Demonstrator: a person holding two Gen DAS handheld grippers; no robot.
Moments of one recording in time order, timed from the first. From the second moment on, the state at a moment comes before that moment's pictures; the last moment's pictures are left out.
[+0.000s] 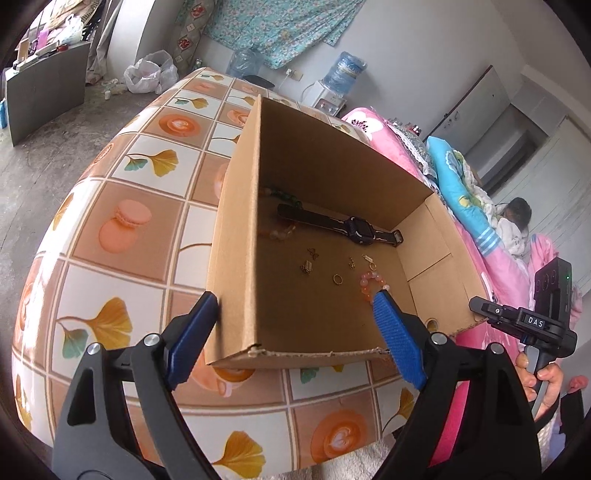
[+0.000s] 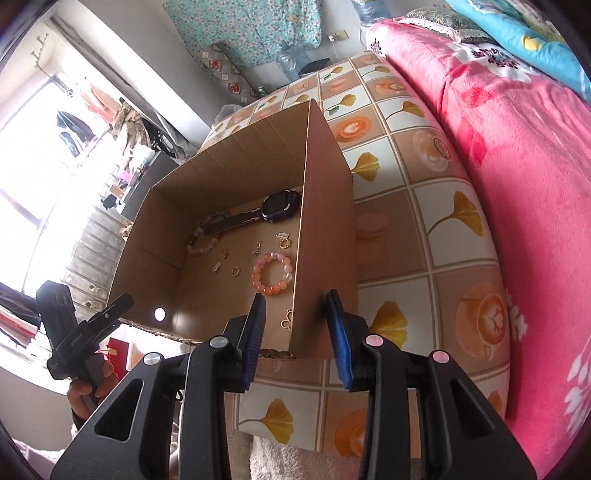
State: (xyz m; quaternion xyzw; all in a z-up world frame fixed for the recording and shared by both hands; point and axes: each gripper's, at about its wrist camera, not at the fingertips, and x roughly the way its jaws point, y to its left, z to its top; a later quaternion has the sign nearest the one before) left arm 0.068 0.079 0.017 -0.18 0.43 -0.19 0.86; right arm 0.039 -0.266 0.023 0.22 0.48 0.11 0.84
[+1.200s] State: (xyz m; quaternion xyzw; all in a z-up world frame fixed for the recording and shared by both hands) left arm -0.073 0.055 0.062 -0.05 0.36 -0.13 0.92; right arm -0.093 -0.185 0.038 0.08 0.43 0.11 0.89
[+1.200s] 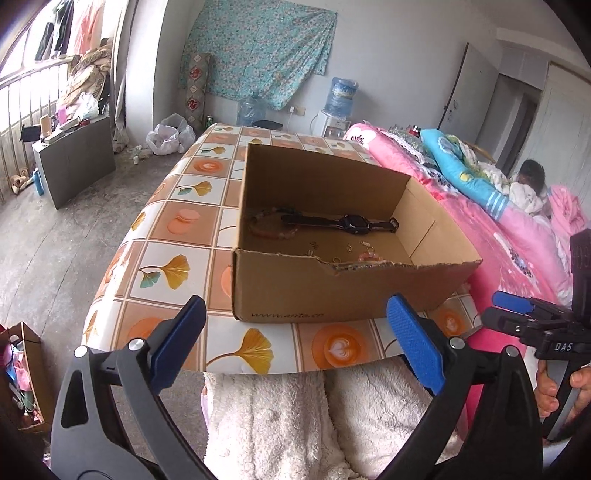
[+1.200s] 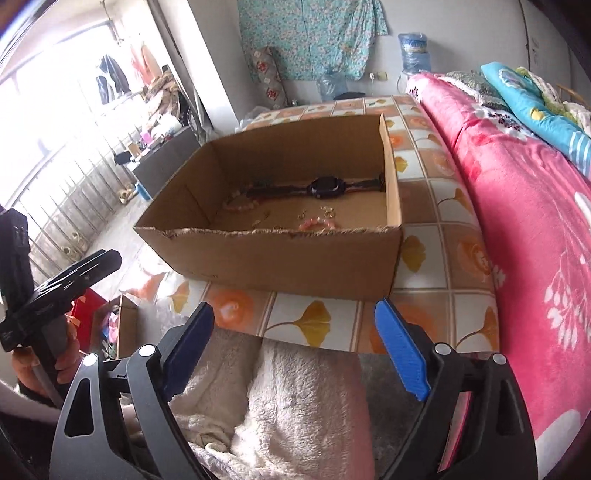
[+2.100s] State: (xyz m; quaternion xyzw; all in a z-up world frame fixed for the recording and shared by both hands) left arm -0.027 0.012 0.043 0.02 0.45 -0.03 0.89; right arm -0.051 -0.146 0.031 0.05 0.46 0.02 0.89
